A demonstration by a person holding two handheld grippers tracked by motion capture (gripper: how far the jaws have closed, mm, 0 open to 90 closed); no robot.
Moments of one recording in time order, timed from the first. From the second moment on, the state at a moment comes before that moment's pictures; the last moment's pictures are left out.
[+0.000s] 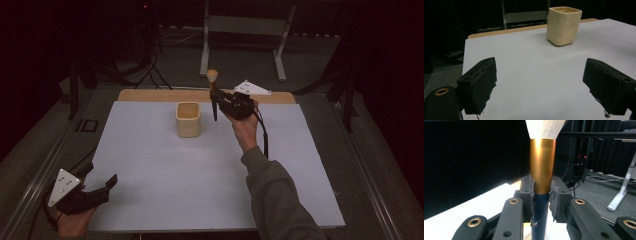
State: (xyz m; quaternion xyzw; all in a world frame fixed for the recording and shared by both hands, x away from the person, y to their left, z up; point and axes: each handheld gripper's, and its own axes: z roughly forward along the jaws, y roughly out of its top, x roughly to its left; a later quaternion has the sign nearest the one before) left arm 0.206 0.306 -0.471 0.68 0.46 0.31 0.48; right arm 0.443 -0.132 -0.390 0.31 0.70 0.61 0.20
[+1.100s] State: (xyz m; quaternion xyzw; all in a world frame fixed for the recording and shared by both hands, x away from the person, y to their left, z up) left arm 0.204 0.309 -0.471 0.67 0.46 0.31 0.49; right arm 0.464 -0.114 -0.391 0.32 0.70 0.60 0.20
